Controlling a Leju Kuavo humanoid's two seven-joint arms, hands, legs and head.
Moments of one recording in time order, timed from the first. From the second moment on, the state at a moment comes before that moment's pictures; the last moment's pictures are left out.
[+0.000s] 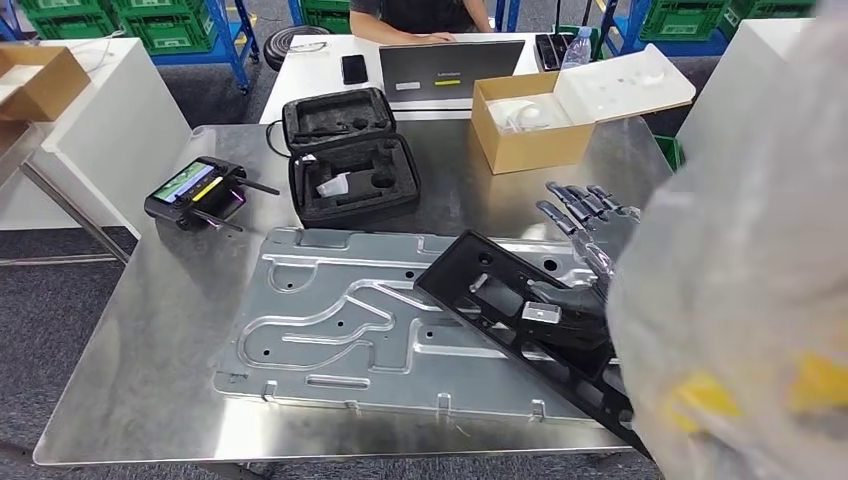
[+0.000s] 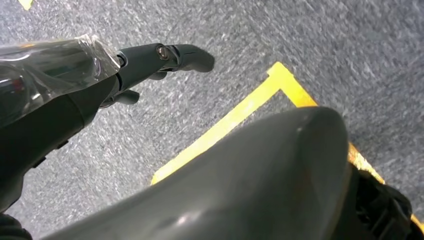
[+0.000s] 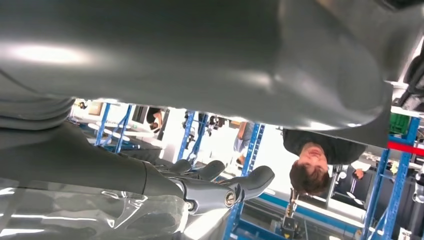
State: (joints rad) left arm -0.12 0.02 -1.15 -0.23 0.79 0.38 -0.09; right arm -0.42 -0.86 0.49 -1.95 0.88 0.07 0.50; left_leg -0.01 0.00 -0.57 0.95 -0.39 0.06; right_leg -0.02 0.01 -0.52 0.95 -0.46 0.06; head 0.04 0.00
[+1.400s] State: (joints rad) left arm -0.12 0.02 -1.15 -0.23 0.80 0.38 -0.09; right arm -0.35 -0.87 0.42 -1.99 0.86 0.06 0.53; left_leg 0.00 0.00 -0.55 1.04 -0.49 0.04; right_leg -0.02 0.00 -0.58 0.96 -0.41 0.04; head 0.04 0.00
